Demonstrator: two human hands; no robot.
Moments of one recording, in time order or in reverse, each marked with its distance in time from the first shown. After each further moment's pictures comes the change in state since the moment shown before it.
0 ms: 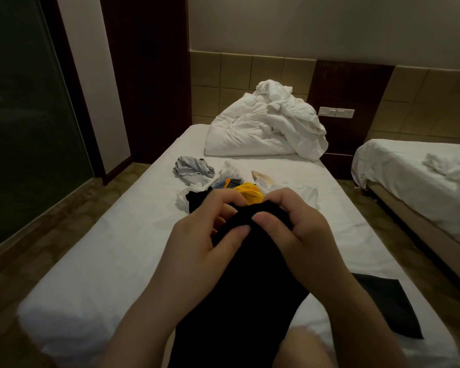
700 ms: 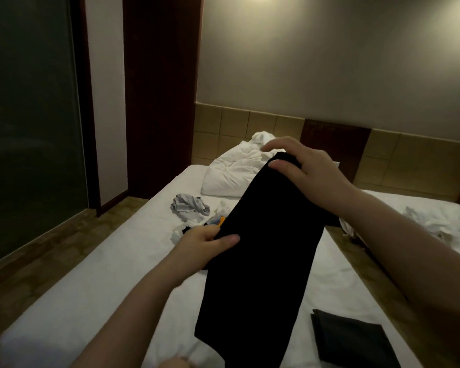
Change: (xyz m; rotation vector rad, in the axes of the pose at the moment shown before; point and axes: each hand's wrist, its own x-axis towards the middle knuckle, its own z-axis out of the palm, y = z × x) left_hand 0.026 -0.028 -0.019 -0.359 -0.221 -0.242; right_hand 0.093 -0.068 -0.075 -0.496 -0.154 -0.296
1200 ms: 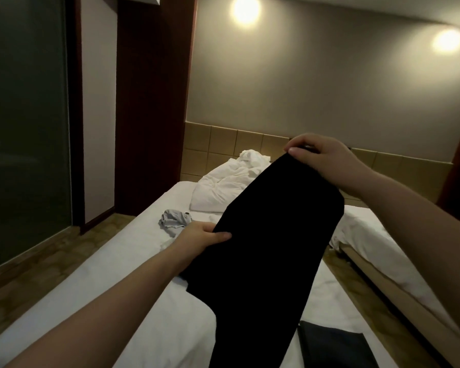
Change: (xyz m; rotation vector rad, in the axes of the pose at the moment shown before) left_hand 0.032 0.009 0.003 -0.085 -0.052 -0.127; right_hand -0.001 0.006 -0.069 0.066 0.021 0.195
